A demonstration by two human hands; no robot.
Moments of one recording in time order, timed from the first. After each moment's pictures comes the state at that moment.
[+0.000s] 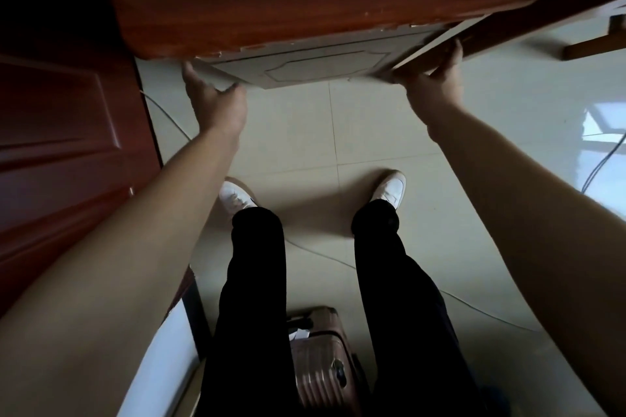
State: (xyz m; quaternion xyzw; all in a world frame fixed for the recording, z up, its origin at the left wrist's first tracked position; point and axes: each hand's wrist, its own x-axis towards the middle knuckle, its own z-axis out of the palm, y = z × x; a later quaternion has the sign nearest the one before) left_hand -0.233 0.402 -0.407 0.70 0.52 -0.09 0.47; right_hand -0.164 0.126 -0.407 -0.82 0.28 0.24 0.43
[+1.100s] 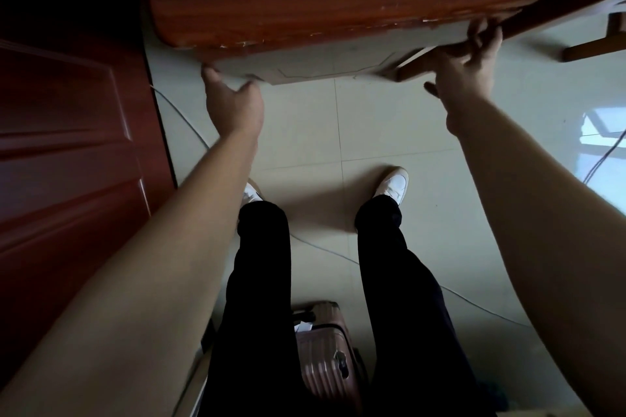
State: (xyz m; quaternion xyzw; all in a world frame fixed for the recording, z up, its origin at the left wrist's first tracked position) left_hand -0.251 0.390 -0.375 0.72 0.53 -0.04 0.45; right_hand -0.171 0.124 -0.366 -0.78 0.32 0.17 0.52
